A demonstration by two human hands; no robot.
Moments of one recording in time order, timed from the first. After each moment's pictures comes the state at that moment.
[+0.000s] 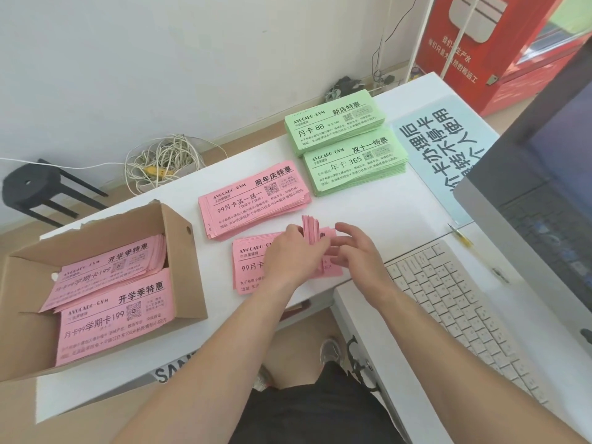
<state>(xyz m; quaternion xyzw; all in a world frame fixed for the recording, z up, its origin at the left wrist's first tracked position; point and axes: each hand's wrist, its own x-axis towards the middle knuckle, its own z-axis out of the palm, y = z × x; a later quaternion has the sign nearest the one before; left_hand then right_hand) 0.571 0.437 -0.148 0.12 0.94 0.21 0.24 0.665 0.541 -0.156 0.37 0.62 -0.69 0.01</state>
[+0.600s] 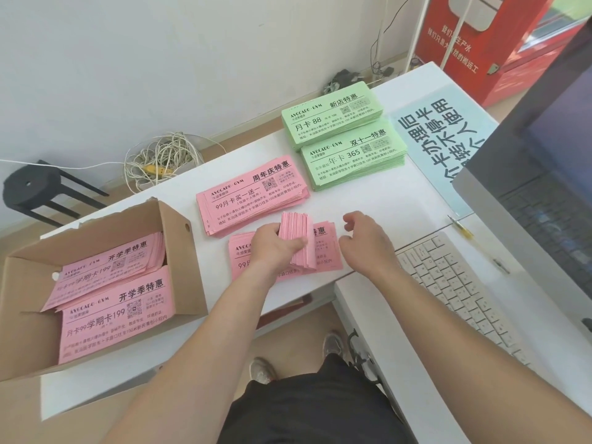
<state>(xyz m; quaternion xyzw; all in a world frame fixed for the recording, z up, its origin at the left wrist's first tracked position) 0.549 0.413 -0.163 0.00 0.85 0.43 0.31 0.650 0.562 -0.162 0.36 0.83 -0.41 0.07</state>
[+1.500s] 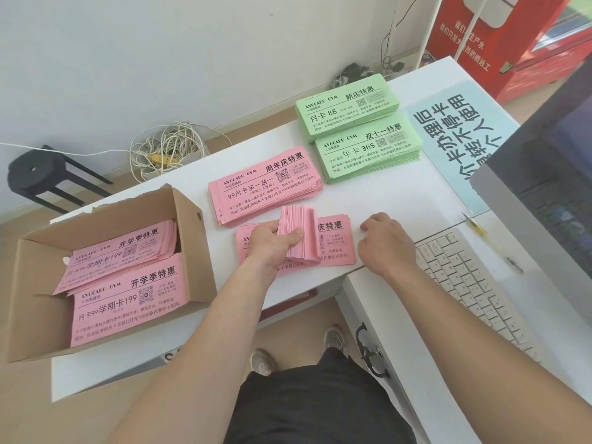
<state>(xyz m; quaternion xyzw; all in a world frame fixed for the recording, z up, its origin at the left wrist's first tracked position) 0.541 0.386 -0.175 -0.09 0.74 0.57 0.35 0.656 0.562 -0.183 0.34 0.90 -0.24 0.12</state>
